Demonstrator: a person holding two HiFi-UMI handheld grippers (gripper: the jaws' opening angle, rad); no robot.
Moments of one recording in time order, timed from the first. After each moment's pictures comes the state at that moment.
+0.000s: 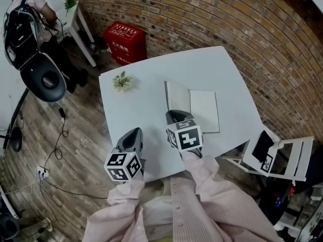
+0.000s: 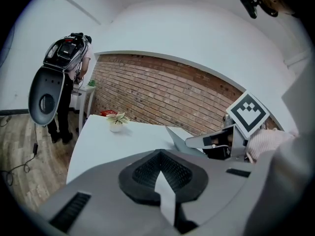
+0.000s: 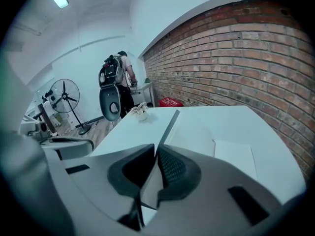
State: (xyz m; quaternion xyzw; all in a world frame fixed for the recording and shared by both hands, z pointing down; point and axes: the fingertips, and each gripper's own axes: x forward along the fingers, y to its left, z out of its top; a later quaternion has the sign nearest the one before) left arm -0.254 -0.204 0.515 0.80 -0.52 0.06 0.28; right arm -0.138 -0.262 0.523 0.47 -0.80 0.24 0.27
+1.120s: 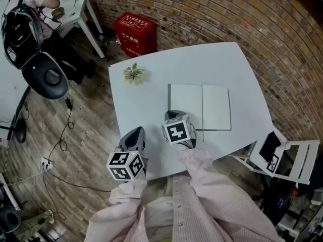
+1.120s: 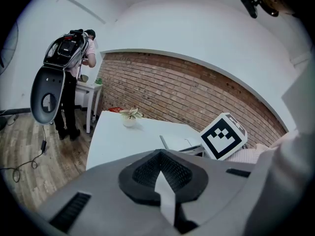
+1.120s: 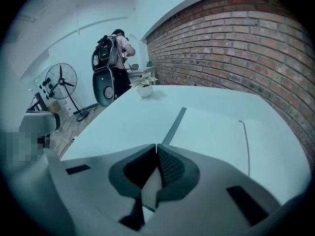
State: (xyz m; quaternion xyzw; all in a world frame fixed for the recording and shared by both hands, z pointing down) left arm -0.292 -0.193 0.535 0.79 -0.54 0.08 0.30; right arm -0.192 -0.269 0.614 0.45 -0.79 0.23 0.35
